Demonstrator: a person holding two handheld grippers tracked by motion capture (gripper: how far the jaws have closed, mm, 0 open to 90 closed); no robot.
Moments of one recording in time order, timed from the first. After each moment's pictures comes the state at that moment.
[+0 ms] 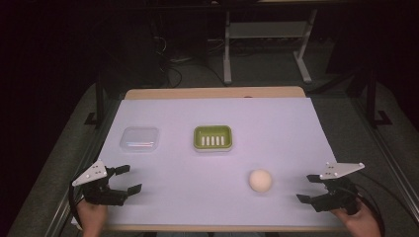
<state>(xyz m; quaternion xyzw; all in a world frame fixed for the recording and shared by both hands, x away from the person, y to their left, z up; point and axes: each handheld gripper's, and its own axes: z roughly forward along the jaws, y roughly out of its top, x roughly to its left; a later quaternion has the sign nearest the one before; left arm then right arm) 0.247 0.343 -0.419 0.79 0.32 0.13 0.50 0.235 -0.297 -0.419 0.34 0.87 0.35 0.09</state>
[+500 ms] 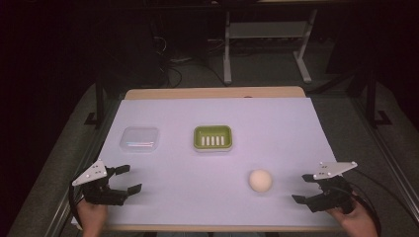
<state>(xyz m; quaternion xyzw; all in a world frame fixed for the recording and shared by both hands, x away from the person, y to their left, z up) 0.247 0.342 -0.419 0.79 0.32 0.13 0.50 0.237 -0.282 -0.414 0.32 0.88 0.34 0.09</state>
